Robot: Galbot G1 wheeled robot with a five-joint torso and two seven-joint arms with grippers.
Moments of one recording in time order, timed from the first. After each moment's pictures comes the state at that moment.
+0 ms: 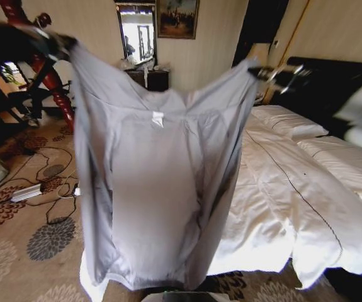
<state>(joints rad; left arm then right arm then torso) -0.33 -0.37 0.27 -2.09 -1.74 0.68 -0.65 -0.49 0.42 0.45 2.20 1.80 -0.52 0.38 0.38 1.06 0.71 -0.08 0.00</state>
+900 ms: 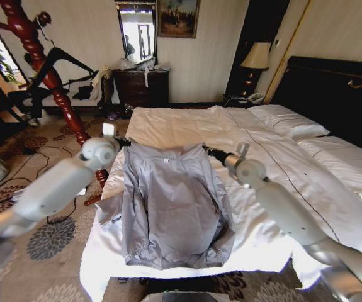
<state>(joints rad) 0.15 -0.85 0.31 -1.54 -1.14 0.61 -0.53 -0.47 0.94 -0.04 1.56 1.18 -0.40 0.20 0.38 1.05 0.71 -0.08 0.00</state>
